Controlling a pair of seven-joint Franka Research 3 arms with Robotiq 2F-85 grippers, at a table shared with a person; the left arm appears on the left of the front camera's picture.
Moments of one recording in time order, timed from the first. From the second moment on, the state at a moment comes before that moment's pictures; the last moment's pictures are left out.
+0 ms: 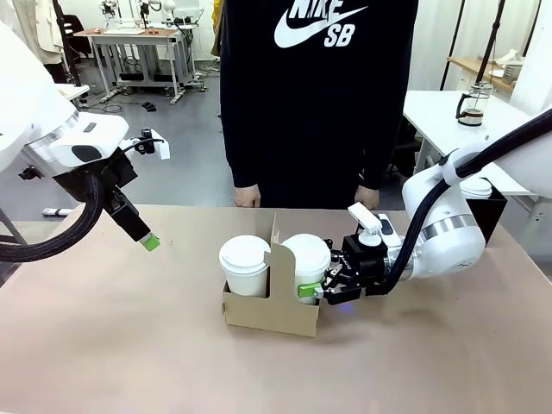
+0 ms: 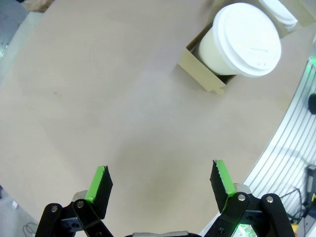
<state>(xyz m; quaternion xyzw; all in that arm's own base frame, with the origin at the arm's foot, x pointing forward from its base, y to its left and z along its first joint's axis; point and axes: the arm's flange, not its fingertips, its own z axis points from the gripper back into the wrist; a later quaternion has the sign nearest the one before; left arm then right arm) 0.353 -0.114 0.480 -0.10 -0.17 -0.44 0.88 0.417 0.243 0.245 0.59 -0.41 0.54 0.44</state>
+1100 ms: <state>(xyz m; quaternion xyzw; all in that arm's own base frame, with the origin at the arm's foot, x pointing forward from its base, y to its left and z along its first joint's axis) 0.353 -0.114 0.481 -0.10 -0.17 -0.44 0.88 0.413 0.110 0.274 0.49 -0.43 0.49 0.57</state>
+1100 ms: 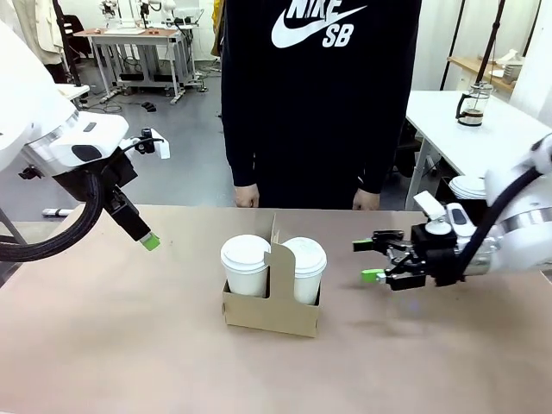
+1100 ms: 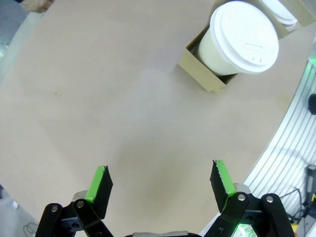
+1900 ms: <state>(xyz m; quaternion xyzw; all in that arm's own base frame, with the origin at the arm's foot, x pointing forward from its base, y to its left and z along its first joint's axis) 0.353 -0.115 0.481 -0.10 -0.17 -0.44 0.88 0.398 0.012 0.367 0.28 -0.36 0.27 0.85</state>
